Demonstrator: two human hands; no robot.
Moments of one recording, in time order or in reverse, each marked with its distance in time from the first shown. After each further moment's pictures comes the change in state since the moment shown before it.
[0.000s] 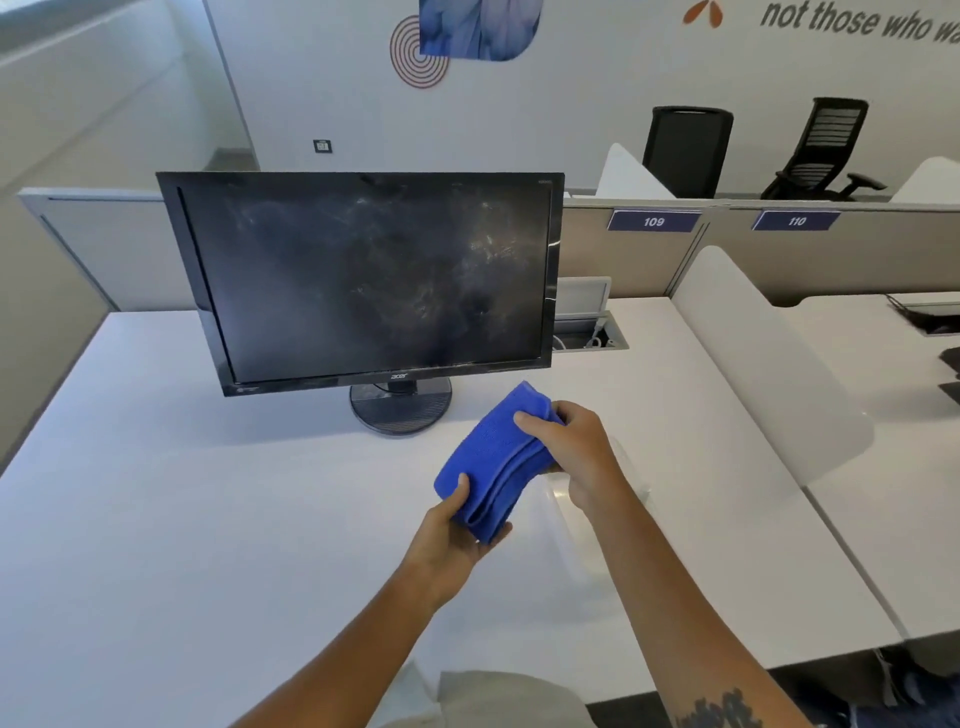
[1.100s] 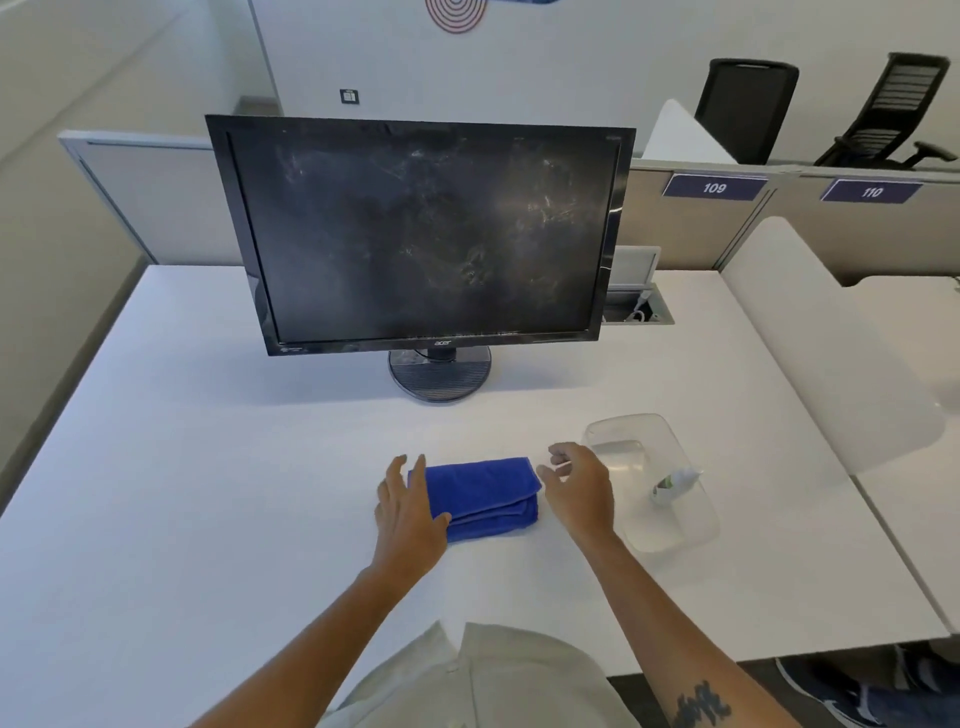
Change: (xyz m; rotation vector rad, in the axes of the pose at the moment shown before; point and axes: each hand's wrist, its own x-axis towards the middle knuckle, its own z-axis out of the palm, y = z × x) left_hand -0.030 0.034 -0.099 1.654 0.464 0.323; right_hand 0.010 0.132 0.059 -0.490 0.181 -0.228
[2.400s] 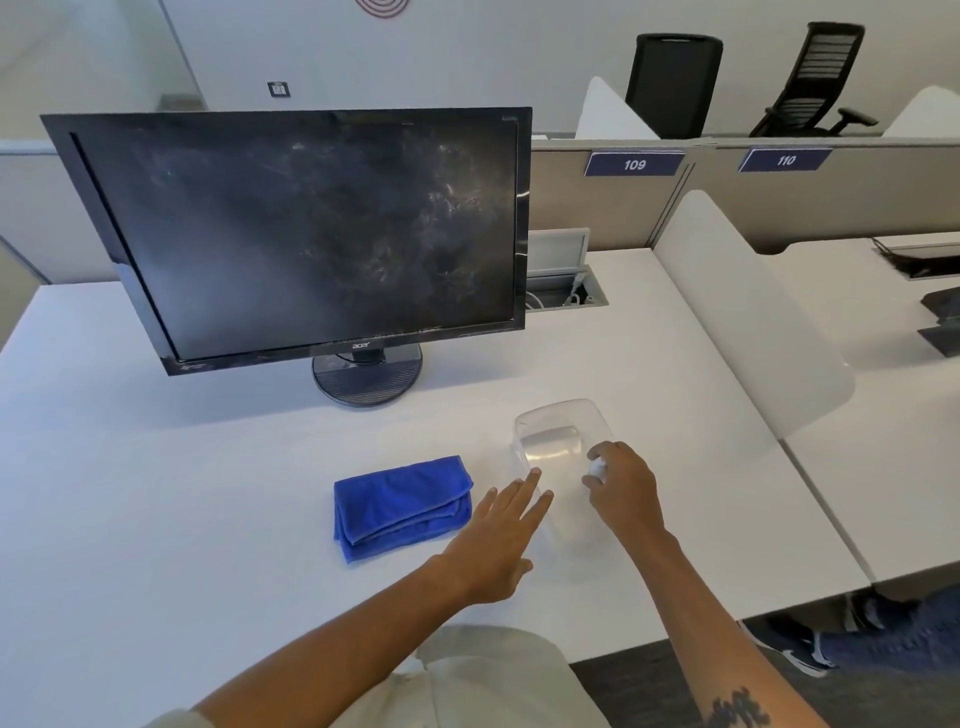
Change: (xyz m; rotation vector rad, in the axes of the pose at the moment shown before) left_hand -0.007 0.130 0.113 0.384 -0.423 0.701; right_hand 0.026 0.101 -0.119 -0.249 0.034 -0.067
